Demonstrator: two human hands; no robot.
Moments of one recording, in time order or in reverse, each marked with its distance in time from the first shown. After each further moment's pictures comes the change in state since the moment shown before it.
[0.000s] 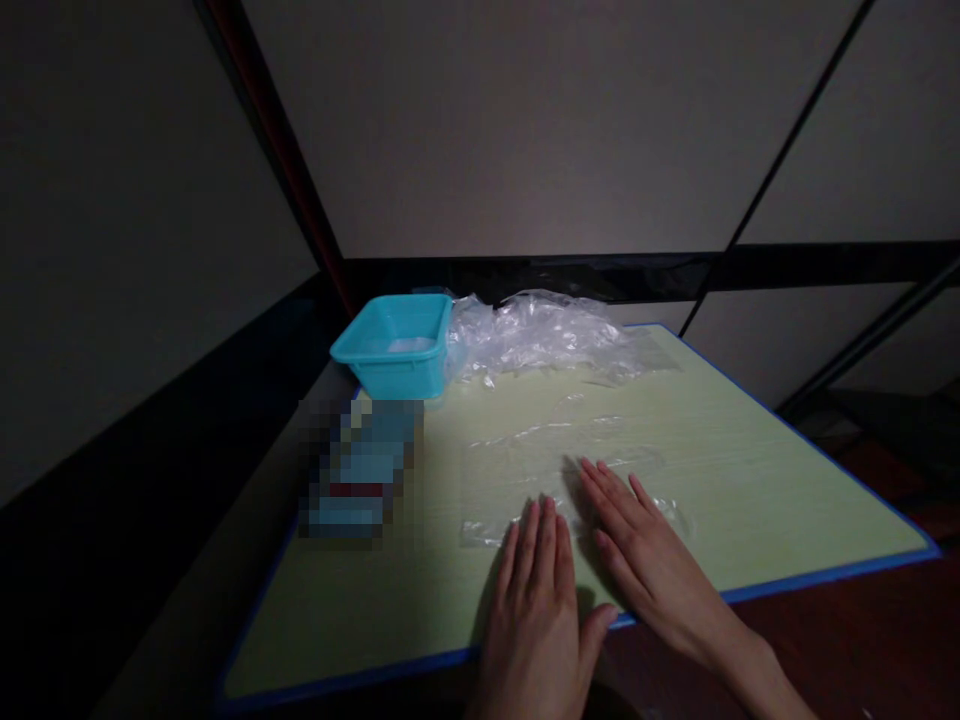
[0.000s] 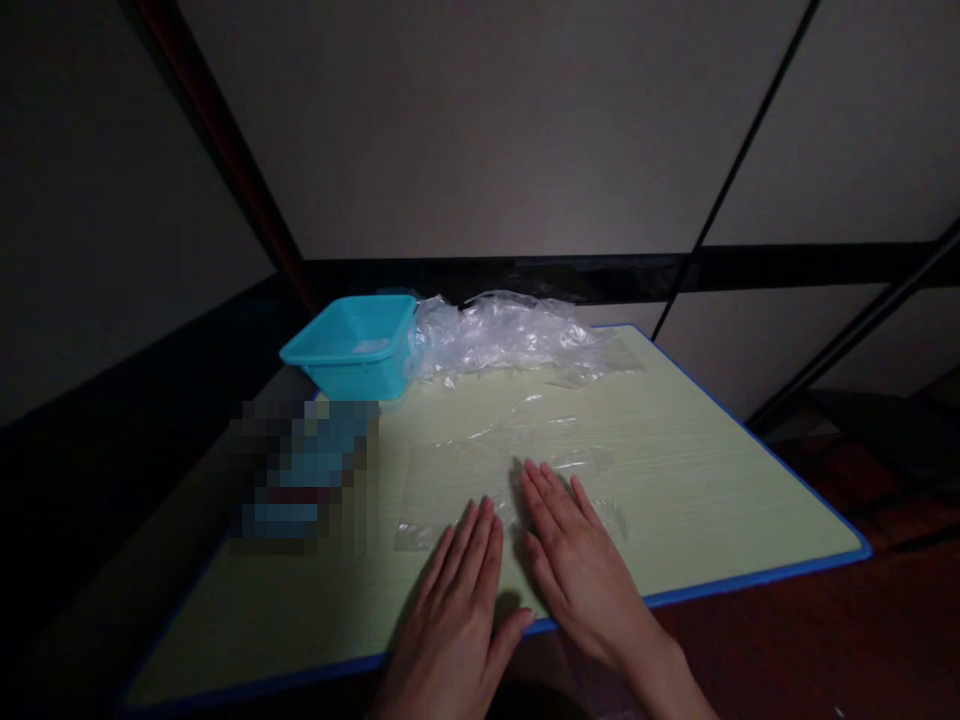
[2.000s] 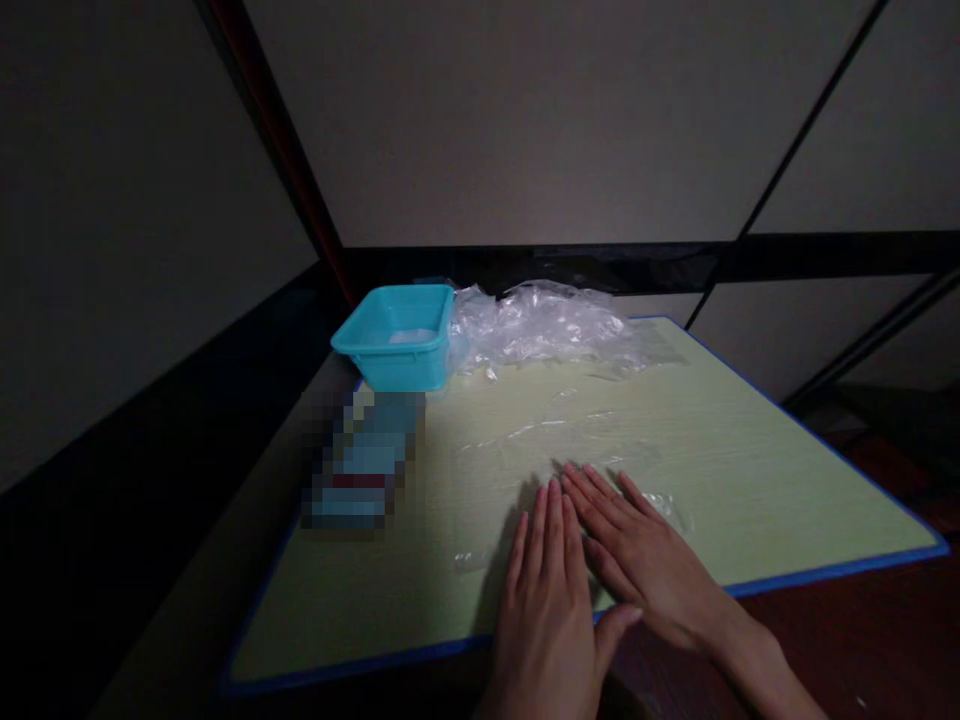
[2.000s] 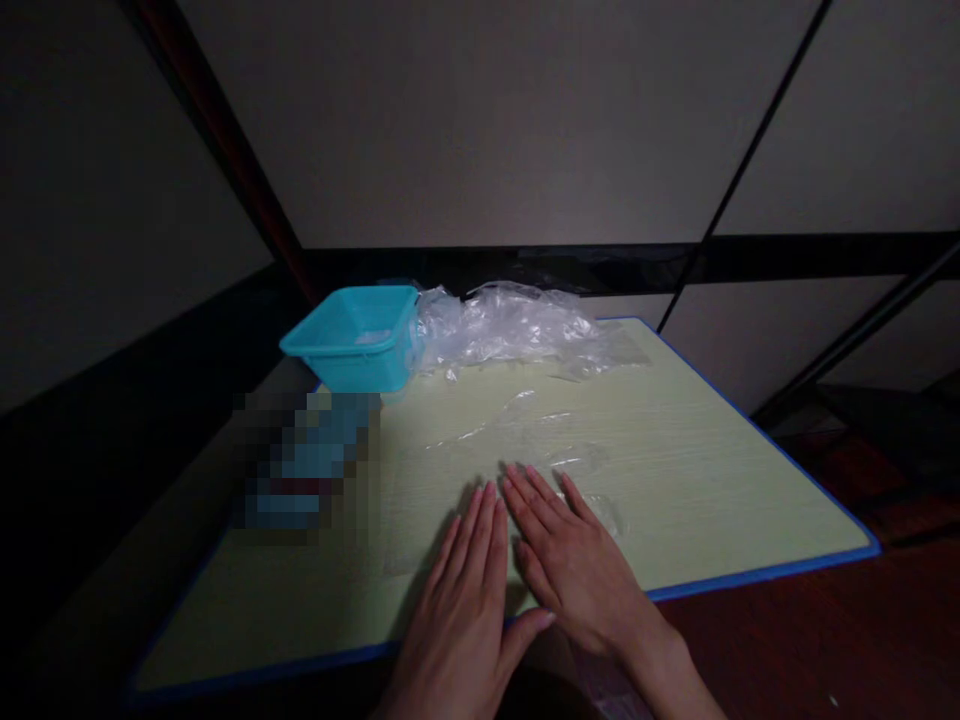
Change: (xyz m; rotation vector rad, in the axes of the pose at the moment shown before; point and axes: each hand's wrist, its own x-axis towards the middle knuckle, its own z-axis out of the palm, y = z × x) left_hand 0.002 0.006 0.002 0.092 0.102 0.004; right_hand 0.003 0.000 0.001 -0.089 -0.100 -0.137
